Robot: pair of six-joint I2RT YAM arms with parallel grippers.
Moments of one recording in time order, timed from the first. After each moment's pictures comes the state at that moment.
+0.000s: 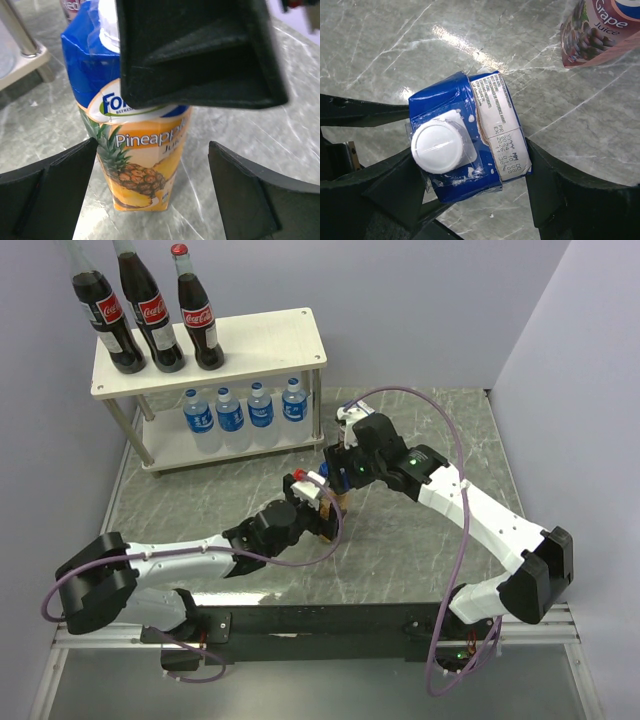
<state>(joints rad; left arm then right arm) -1.05 1.29 0.61 0.51 -0.34 -0.18 0.71 1.39 1.29 -0.63 -0.01 0.22</state>
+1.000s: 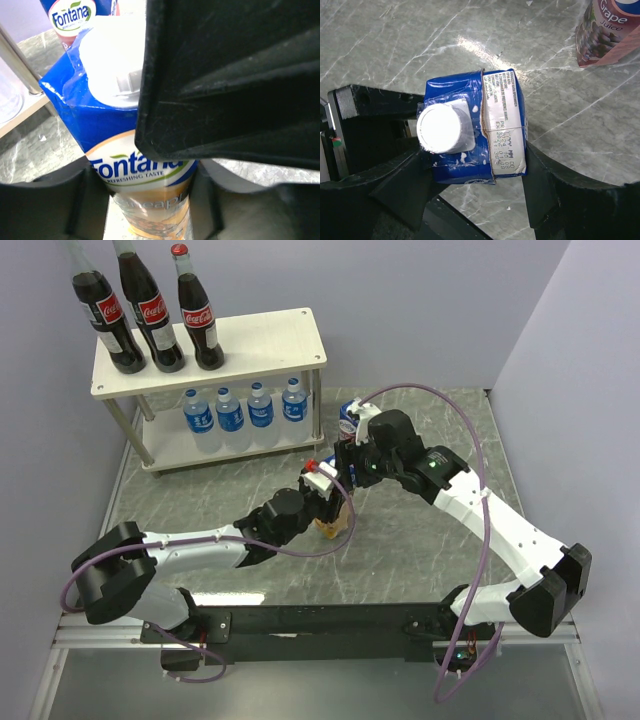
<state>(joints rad) -1.02 1.40 0.70 0.58 -0.31 -0.07 0.68 1.30 1.31 -0.67 -0.10 0.27</state>
